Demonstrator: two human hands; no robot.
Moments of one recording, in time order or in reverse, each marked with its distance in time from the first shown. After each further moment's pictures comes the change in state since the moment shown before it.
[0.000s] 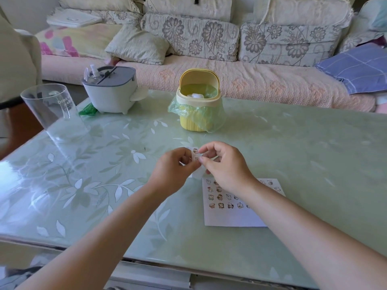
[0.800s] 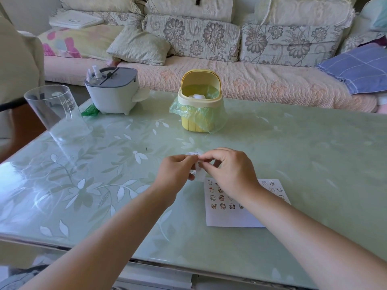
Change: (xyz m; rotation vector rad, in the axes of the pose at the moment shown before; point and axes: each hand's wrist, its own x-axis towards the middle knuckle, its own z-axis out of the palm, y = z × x) left_hand -0.013 0.028 0.000 -0.368 0.005 -0.391; right_hand -0.006 0.007 0.000 -0.327 0.117 -0.236
